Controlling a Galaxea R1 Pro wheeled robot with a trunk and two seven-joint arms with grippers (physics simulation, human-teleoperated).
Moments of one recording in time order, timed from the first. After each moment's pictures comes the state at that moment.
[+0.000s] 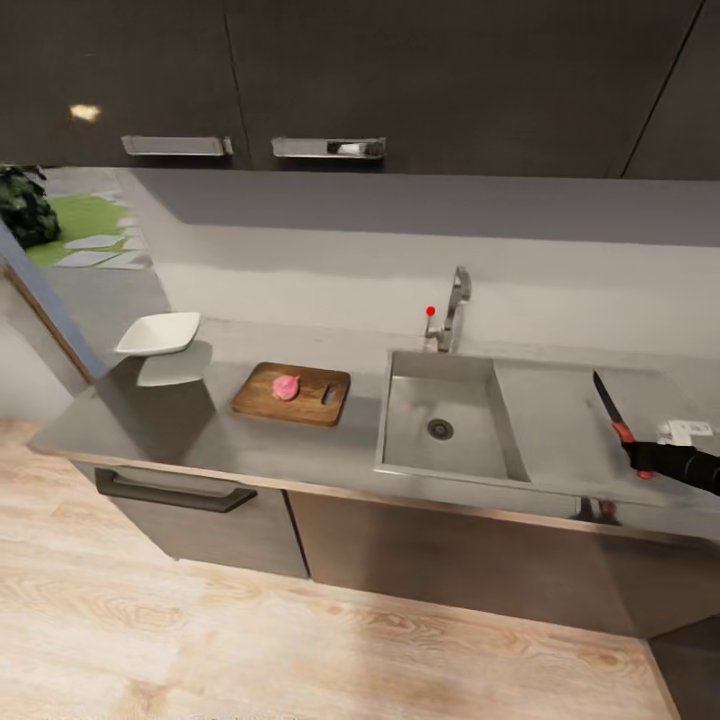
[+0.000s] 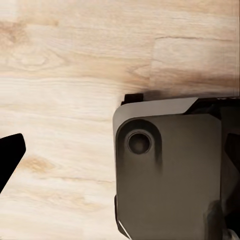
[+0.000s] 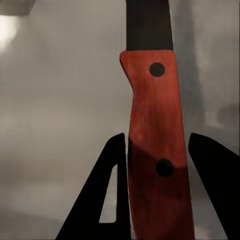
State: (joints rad) left arm -0.33 -0.03 -0.09 0.07 0.02 -0.27 0.15; right arm -0.90 -0.49 -0.55 -0.68 0.34 0.38 0.77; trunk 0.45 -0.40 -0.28
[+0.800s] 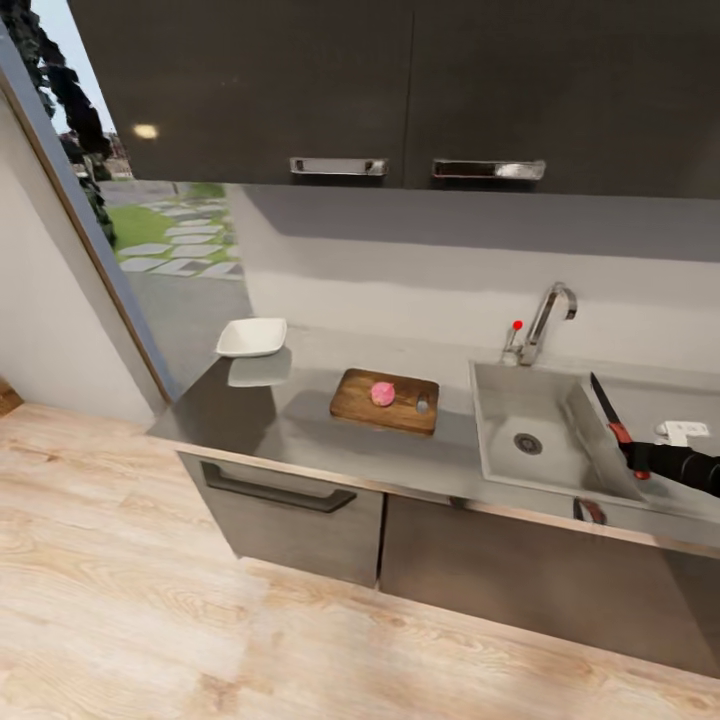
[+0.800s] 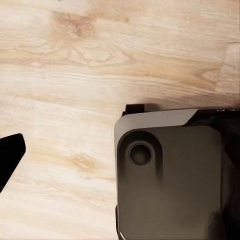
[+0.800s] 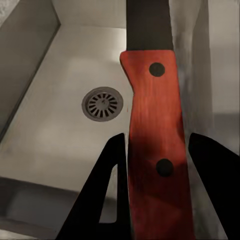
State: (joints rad) left arm -0.33 -0.03 -0.09 0.07 0.02 -0.27 0.15; right arm -0.90 -0.48 -0.55 -0.68 0.34 0.38 0.77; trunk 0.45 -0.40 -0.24
